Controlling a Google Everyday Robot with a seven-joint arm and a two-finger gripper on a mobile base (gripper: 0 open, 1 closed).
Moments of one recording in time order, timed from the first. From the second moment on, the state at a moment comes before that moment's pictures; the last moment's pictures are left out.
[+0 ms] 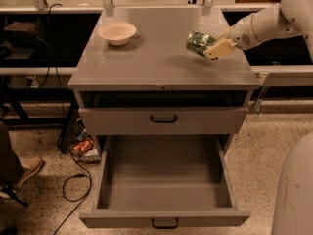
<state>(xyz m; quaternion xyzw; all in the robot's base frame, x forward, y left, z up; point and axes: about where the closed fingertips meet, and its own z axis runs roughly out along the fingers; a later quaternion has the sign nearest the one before) 0.757 -0.208 0.879 -0.46 0.77 0.14 0.41</state>
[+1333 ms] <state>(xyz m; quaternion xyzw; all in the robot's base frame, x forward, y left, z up) 0.770 -0.191 0.869 -0.47 0.77 0.14 0.39</state>
